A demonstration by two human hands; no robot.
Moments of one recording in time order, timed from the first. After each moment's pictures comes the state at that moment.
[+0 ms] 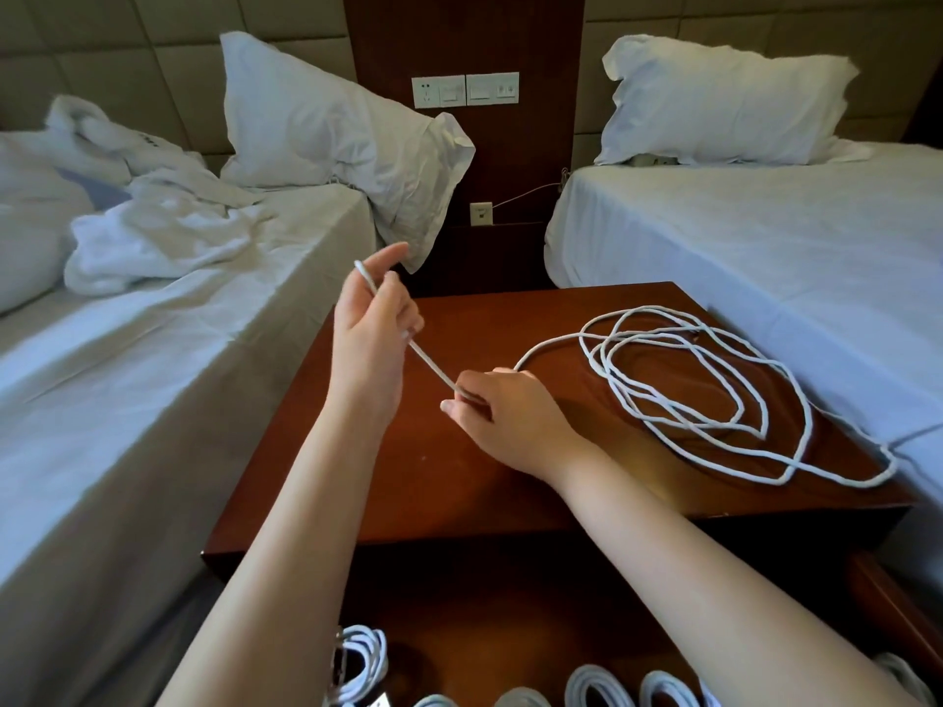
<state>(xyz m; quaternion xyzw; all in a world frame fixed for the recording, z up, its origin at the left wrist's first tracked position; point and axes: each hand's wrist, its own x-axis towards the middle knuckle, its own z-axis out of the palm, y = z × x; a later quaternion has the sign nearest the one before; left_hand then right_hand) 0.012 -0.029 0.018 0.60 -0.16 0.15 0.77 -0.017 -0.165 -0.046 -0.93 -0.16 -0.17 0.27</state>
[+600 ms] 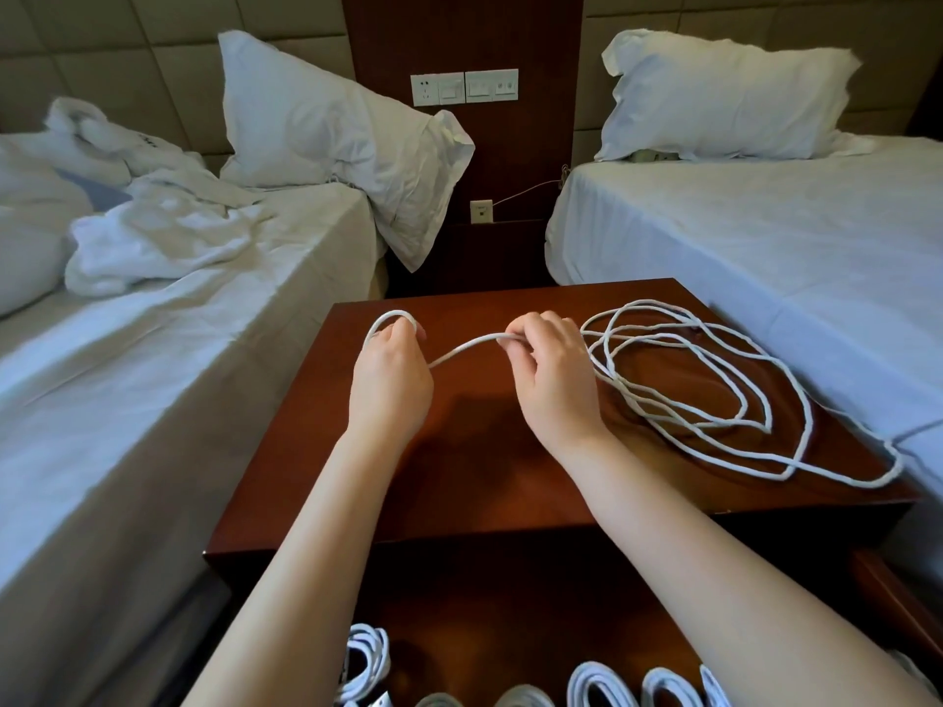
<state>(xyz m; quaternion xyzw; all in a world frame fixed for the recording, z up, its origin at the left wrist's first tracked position) 0.030 -0.024 -0.029 0.90 -0.13 0.27 0.31 -0.005 -0.184 -0.052 -0.84 -0.06 -0.45 0.29</state>
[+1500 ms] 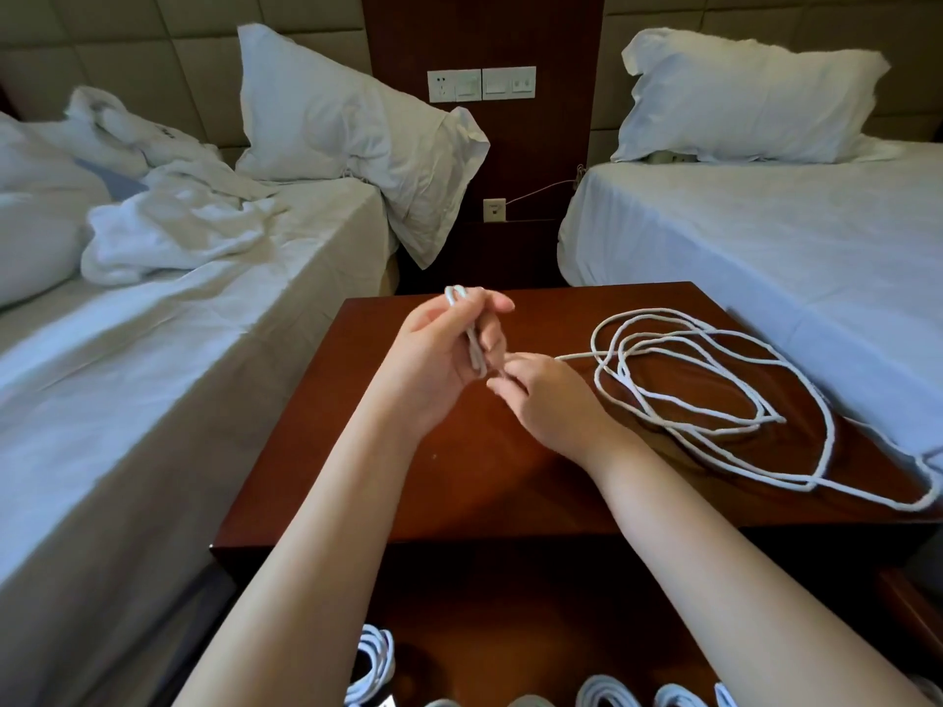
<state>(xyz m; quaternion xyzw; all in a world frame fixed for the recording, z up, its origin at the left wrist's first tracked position) 0.006 -0.041 0.007 0.53 -0.30 -0.12 0.79 -0.002 -0.188 -0.051 -0.92 -0.14 -0.17 0.31</state>
